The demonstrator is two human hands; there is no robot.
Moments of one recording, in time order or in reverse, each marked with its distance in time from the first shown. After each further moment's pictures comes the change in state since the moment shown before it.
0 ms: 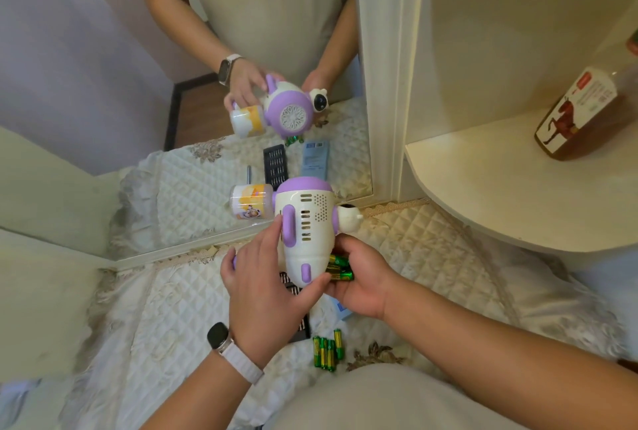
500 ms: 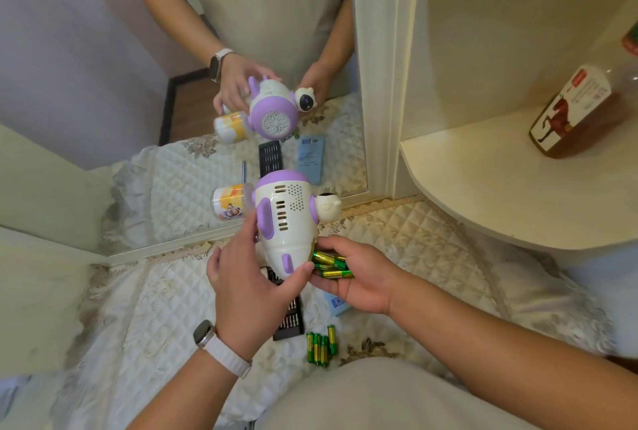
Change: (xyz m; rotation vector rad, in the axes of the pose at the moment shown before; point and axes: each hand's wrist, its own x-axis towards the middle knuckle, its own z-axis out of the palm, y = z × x) left_hand 0.002 -0.007 -0.001 -0.134 0.022 -0.100; right_hand -0.019 -0.010 -0.001 -0.120 -0.057 0.027
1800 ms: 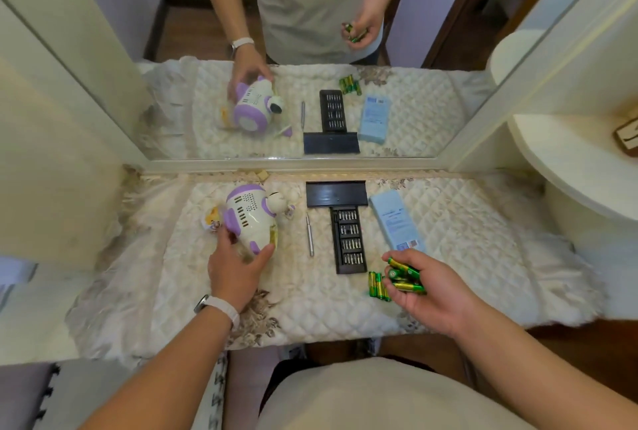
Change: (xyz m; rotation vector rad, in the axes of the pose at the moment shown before) left_hand -0.062 -0.283 -0.025 -0.403 -0.045 -0.505; right_hand -0.001 0.148 0.052 -0.072 0.514 -0.088
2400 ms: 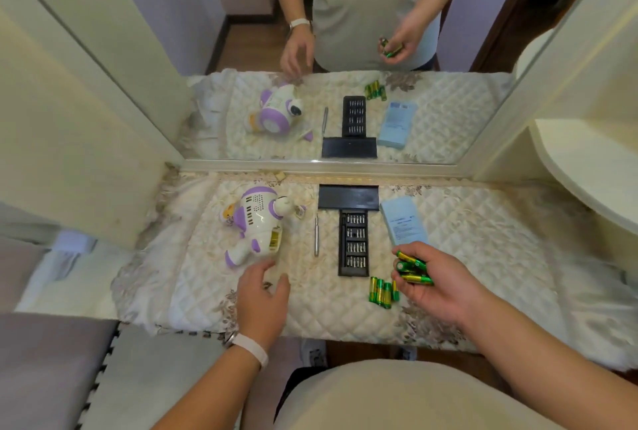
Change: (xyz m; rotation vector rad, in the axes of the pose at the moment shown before) left_hand -0.094 0.023 0.037 0.045 0.140 -0.020; right_hand 0.018 -0.040 -0.033 -0.104 -0.107 0.068
